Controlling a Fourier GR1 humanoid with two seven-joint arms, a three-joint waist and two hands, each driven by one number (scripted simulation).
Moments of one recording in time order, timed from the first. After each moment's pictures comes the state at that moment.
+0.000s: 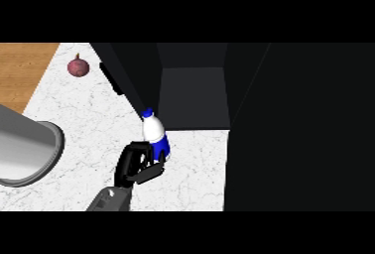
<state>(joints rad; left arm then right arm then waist) -0.24 0.04 -0.25 -0.81 0.21 0.13 -0.72 1.04 -0.34 0.44 -2.49 -0.02 0.18 -0.45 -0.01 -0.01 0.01</state>
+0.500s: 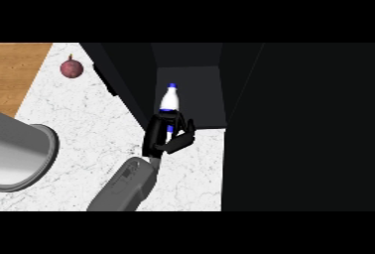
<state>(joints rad) -0.47 0.00 -0.41 -0.90 0.34 0.37 -0.45 1.05 -0.36 0.40 -2.49 -0.03 0.17 -0.48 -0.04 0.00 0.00</state>
